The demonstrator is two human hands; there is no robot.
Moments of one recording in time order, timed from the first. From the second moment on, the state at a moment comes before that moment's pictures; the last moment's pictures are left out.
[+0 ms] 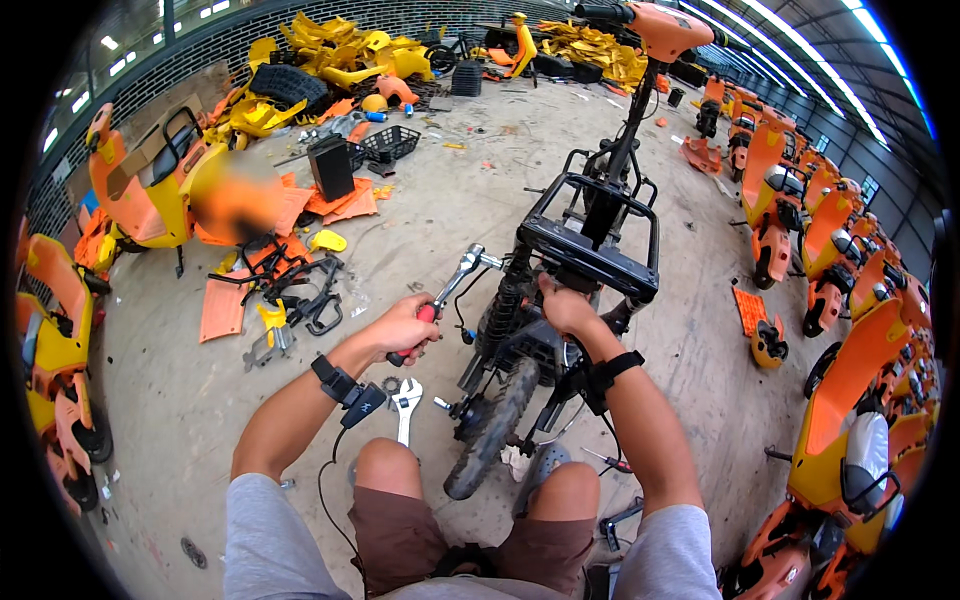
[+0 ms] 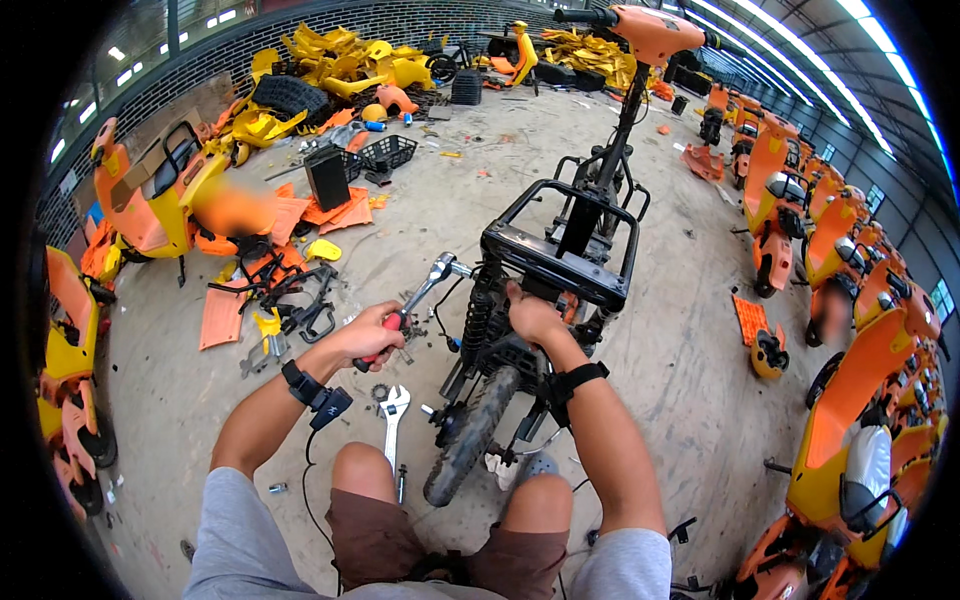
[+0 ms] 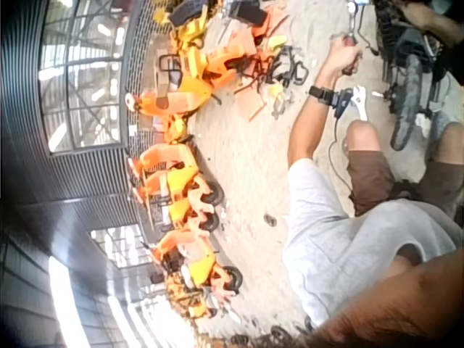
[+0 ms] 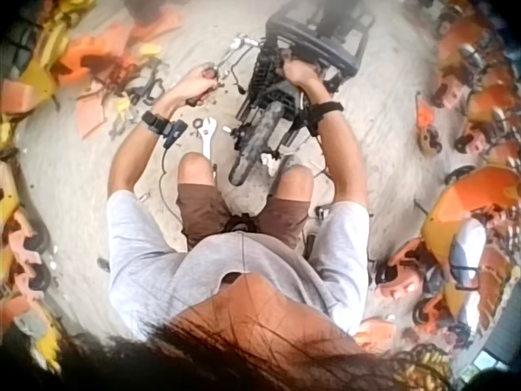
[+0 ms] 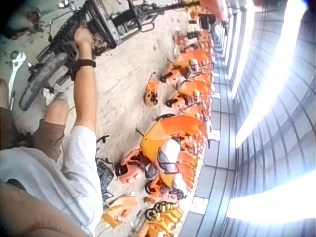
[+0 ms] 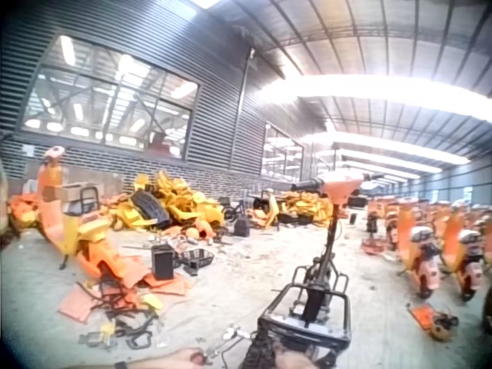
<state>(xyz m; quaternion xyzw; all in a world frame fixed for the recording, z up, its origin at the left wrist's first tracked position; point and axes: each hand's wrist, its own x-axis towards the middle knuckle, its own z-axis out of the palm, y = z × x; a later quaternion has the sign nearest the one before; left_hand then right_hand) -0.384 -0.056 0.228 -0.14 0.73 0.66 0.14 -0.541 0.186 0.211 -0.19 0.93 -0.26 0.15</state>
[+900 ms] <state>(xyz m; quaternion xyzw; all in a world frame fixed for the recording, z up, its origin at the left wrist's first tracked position) -0.401 -0.043 0.123 -0.06 0.87 0.48 -0.10 -0.541 0.185 0.213 -0.16 0.94 -0.27 0.12</state>
